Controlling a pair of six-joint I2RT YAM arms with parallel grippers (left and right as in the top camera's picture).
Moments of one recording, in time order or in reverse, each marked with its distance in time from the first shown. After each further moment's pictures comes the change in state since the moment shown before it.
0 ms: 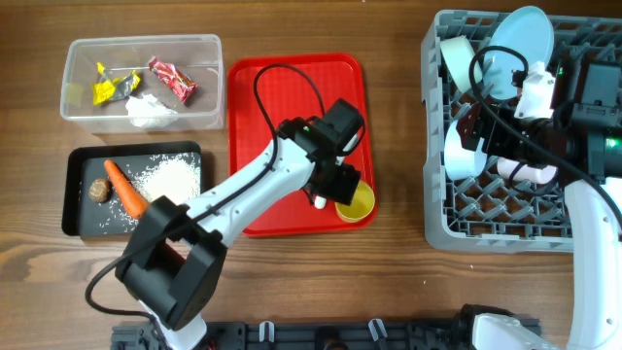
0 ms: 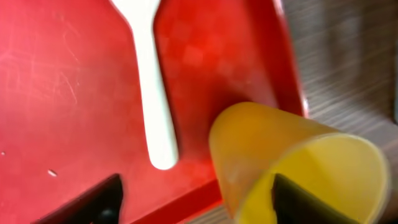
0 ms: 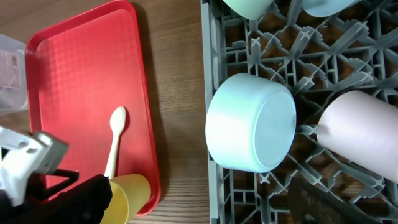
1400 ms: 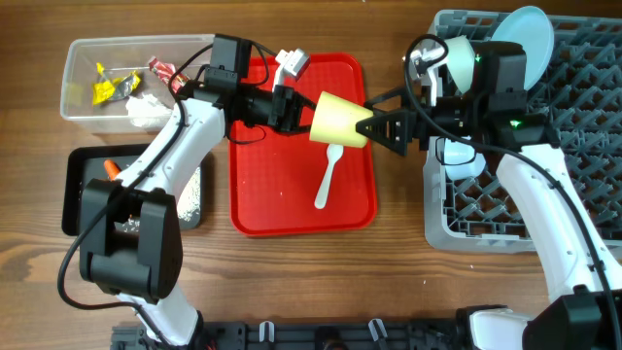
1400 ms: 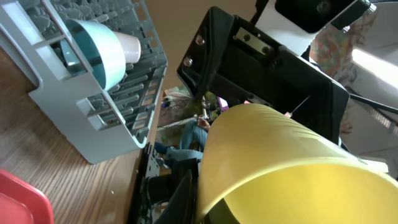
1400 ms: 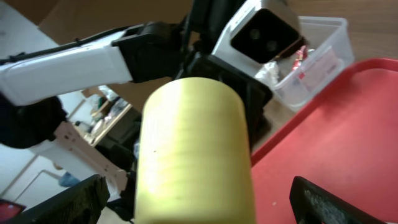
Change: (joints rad) left arm 0.462 0.013 -0.003 0.438 1.409 0.069; right arm 0.233 0.161 -0.199 0.679 -1.034 -0.097
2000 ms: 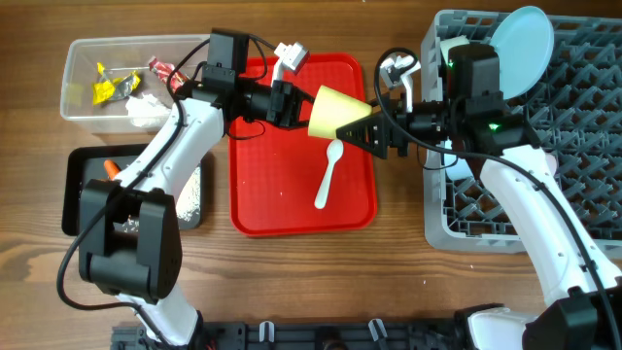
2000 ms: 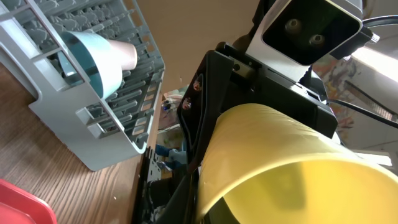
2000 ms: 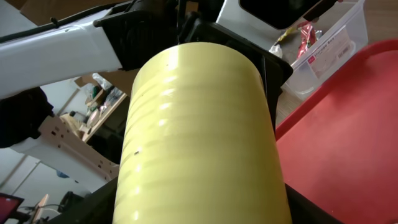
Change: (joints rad) left arm 0.006 -0.002 0.000 0.096 0.014 -0.061; right arm 0.101 0.003 0.000 0.000 0.105 0.032
